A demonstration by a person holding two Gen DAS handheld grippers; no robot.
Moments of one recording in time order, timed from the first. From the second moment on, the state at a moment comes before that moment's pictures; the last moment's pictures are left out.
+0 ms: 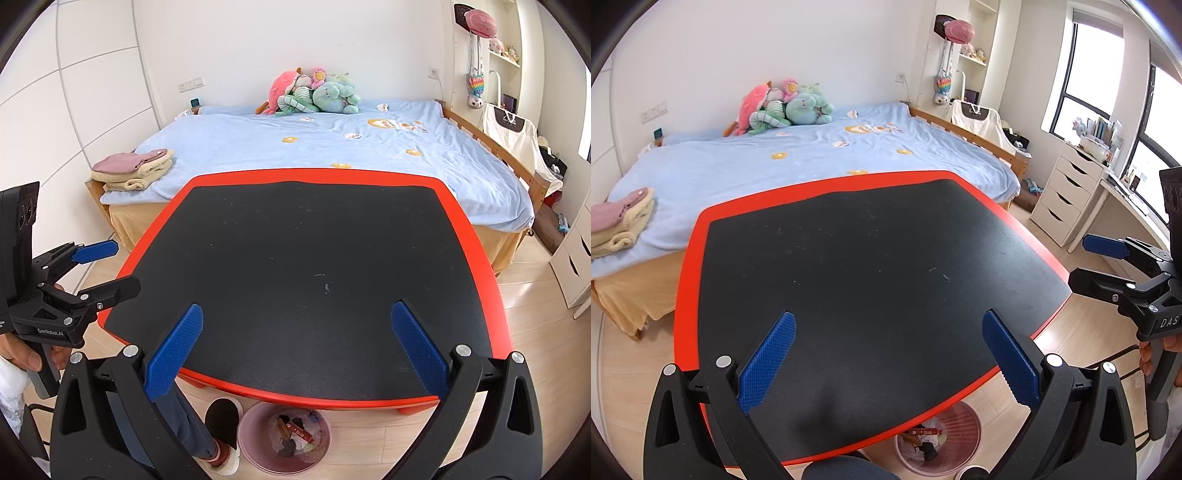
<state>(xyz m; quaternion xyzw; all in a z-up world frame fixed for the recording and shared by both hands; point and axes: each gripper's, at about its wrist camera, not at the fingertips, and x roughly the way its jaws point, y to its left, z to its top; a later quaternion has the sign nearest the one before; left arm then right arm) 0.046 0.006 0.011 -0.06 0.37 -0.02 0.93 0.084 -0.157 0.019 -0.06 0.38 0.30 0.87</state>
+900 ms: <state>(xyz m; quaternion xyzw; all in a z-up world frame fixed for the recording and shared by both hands) 0.047 0.005 0.007 -0.05 0.38 -0.02 0.92 0.085 -0.163 0.012 -0.06 0.38 0.29 0.87</state>
